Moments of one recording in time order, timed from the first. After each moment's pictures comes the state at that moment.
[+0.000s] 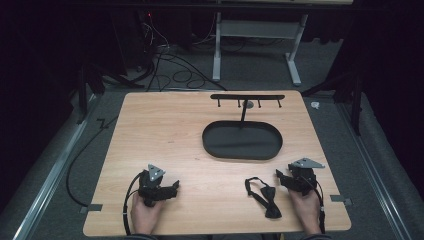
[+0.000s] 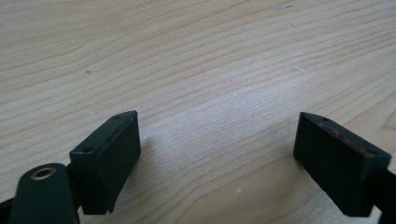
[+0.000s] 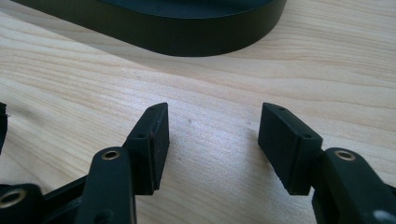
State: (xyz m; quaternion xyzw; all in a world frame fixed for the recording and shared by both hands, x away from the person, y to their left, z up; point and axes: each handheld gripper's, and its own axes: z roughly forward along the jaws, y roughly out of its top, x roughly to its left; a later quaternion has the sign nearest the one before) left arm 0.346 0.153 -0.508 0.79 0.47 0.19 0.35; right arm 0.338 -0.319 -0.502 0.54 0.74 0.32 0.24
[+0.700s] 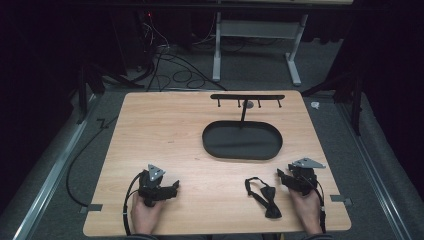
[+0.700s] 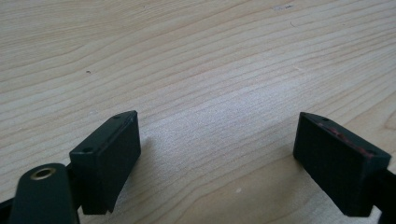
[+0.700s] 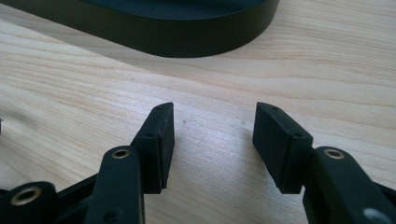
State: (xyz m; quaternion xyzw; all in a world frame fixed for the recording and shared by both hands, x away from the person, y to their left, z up) left arm 0.346 0.153 -0.508 0.79 0.47 0.19 0.35; right arm 0.337 -0.320 -0.501 0.55 0.73 0.32 0.24
